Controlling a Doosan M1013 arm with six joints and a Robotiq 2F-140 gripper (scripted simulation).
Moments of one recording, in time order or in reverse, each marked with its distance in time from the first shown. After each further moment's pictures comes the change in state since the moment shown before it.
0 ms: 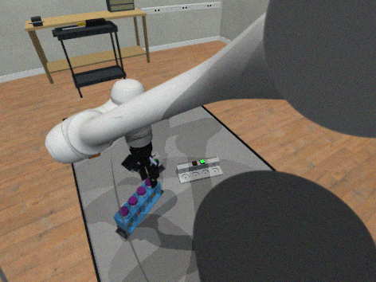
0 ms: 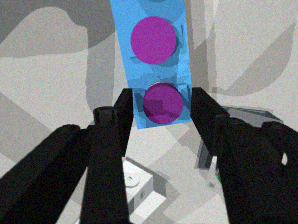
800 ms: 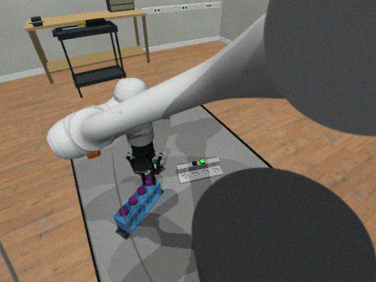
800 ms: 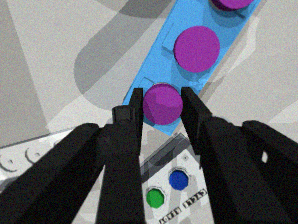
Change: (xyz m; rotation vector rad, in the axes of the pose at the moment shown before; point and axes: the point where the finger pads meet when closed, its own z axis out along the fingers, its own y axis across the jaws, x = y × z) arm 0.000 0.000 0.000 -0.011 0.022 -0.673
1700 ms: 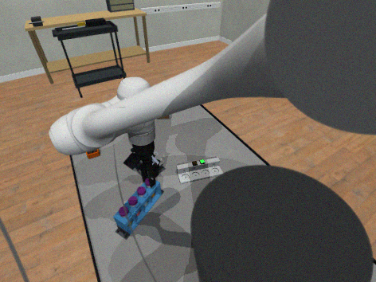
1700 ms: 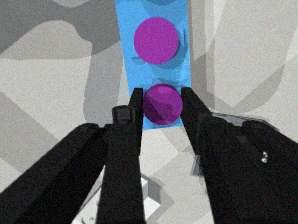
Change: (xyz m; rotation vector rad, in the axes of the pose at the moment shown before) arm 0.000 0.000 0.000 -0.014 0.021 0.628
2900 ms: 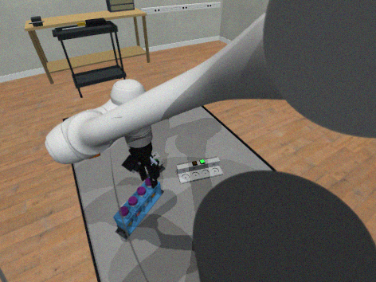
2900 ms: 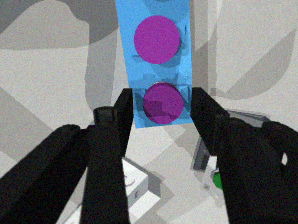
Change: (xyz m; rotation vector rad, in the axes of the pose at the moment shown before) arm 0.000 0.000 0.000 0.011 -0.050 -0.004
